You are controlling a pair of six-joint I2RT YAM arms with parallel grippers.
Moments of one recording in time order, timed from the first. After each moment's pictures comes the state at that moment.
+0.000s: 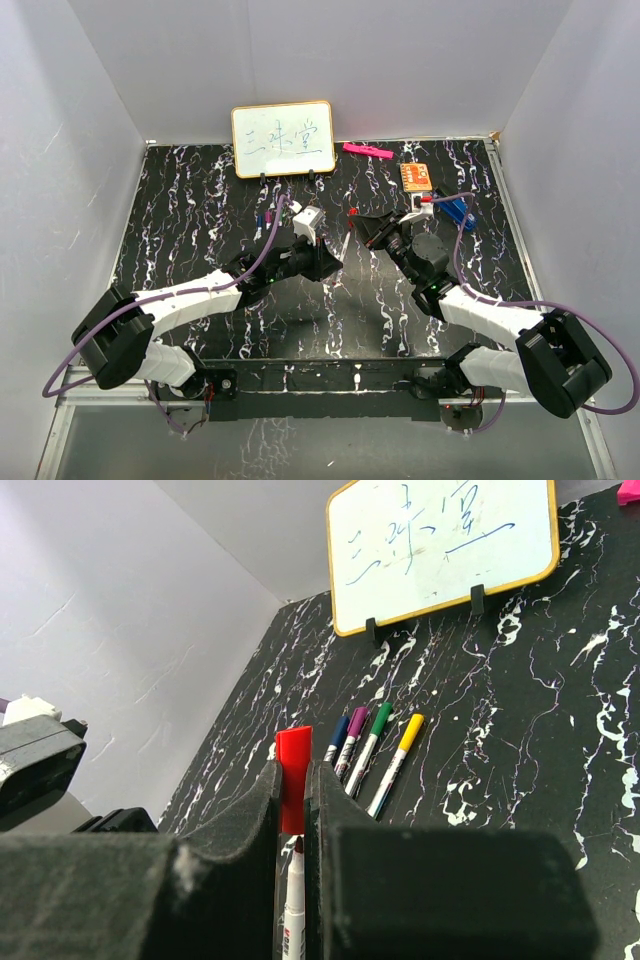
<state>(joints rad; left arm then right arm) -0.85 1.37 0.72 0.27 0.17 -0.49 0.57 1.17 0.44 0.81 0.06 0.71</state>
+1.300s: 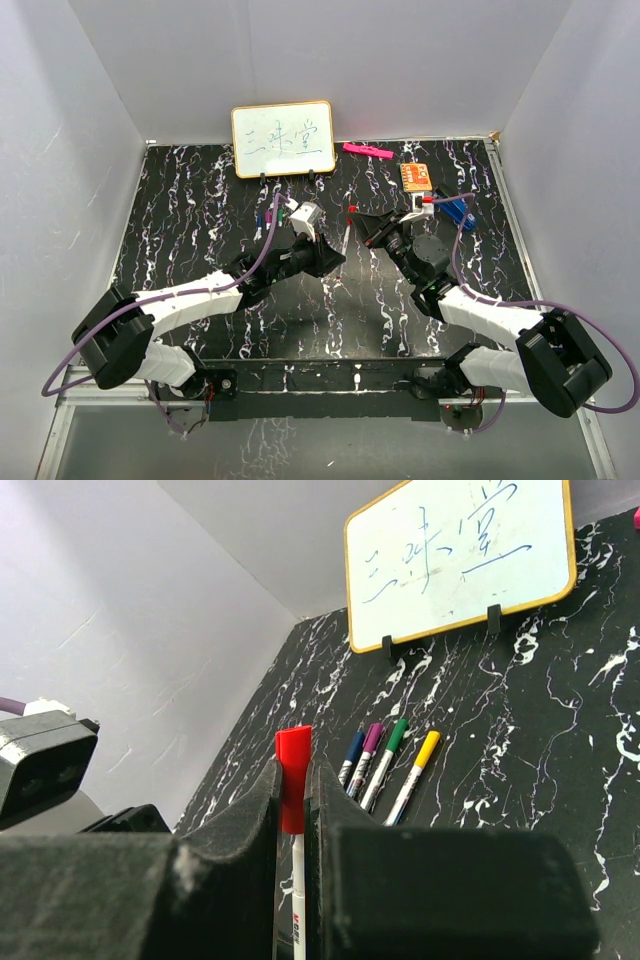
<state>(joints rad) -0.86 1.37 0.72 0.33 0.10 -0.54 0.59 1.17 0.44 0.85 0.07 0.71</state>
